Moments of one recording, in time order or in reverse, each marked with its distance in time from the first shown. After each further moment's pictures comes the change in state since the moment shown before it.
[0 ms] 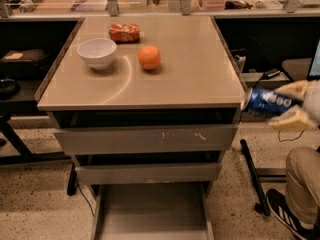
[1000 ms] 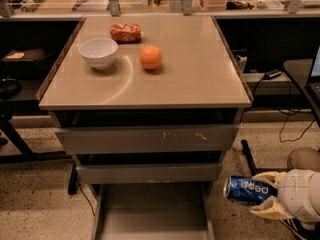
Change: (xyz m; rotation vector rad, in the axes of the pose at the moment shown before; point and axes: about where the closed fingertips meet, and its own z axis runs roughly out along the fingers) arm 0.069 0.208 0.047 -0.270 0.075 0.063
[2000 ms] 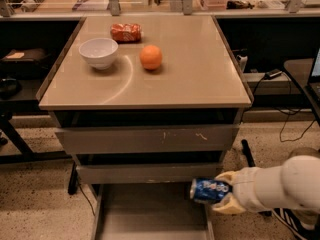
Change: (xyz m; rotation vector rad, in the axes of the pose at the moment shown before) arm -0.038 0.016 0.083 -0.086 -0.012 -0.050
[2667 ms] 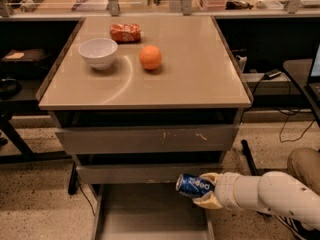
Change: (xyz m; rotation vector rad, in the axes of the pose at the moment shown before) arm -0.004 -0.016 0.098 0.059 -0.185 0.088
